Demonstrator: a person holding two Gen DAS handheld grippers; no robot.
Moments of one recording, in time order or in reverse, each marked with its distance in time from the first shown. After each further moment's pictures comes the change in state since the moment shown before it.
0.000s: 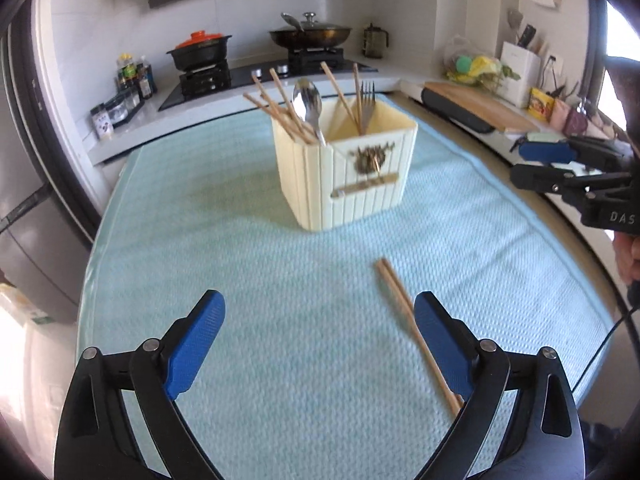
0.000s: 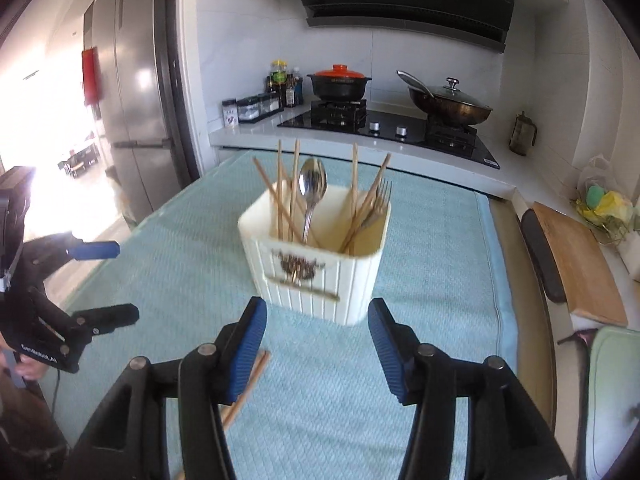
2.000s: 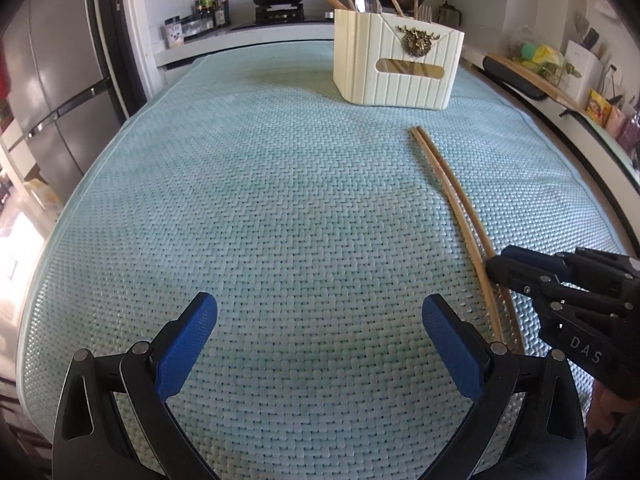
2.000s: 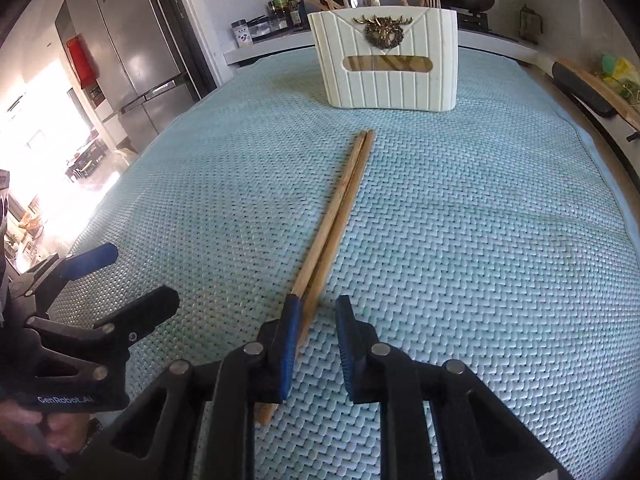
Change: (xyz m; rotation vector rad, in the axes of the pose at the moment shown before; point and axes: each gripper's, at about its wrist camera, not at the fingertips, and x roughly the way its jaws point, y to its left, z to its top) left arm 0.014 -0.028 -0.124 -0.248 0.076 0.162; right arm 0.047 0.100 -0.156 0.170 0.174 0.111
